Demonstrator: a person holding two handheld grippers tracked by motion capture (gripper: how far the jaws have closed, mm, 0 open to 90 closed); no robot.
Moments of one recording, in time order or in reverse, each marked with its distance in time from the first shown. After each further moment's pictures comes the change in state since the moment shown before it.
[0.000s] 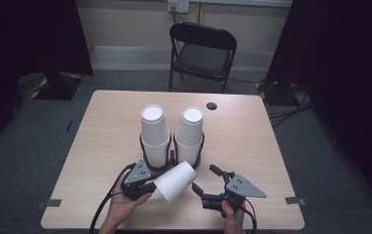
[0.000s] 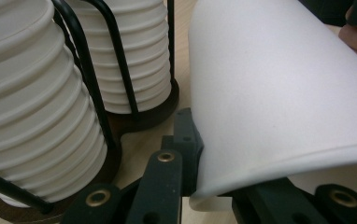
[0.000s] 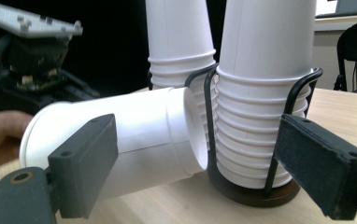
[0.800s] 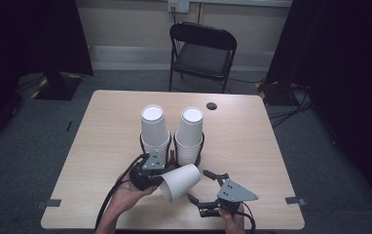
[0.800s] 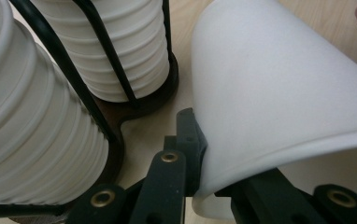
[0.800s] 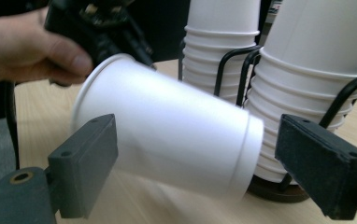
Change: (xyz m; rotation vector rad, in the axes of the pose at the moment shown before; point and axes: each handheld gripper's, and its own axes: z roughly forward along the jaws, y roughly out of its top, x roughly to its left) left arm 0.008 0.035 0.016 0.245 -0.038 0.048; right arm 0.009 -0.004 0.003 0.100 0.101 -0.180
